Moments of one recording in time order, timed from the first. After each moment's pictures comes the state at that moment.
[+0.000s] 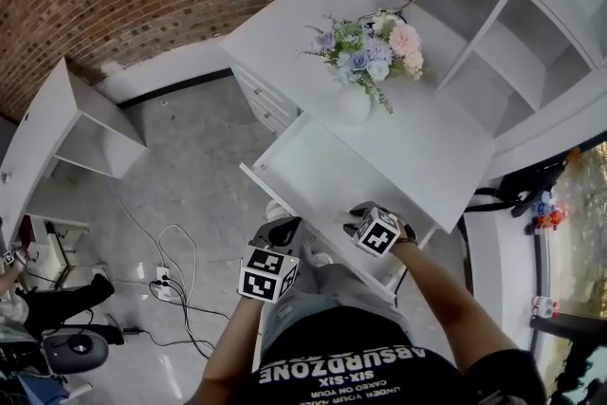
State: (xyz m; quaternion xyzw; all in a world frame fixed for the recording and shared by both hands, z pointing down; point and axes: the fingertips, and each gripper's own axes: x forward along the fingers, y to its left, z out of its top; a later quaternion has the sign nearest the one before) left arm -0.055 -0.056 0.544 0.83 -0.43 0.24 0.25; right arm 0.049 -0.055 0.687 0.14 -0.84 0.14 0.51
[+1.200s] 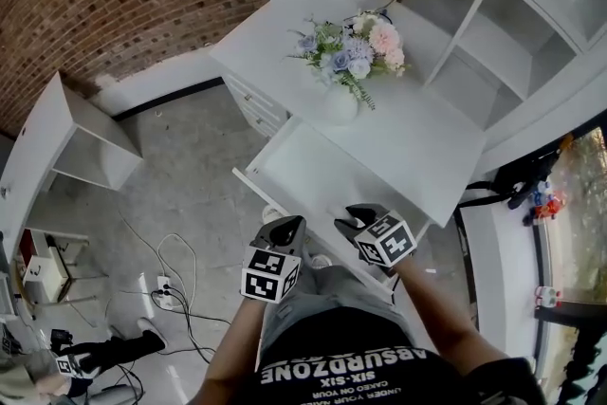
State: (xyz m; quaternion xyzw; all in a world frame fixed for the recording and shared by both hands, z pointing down) left arm -0.033 -0.055 0.533 0.84 -0.42 0.22 0.24; right arm 0.047 -0.062 0.590 0.28 -0.87 0.27 0.32
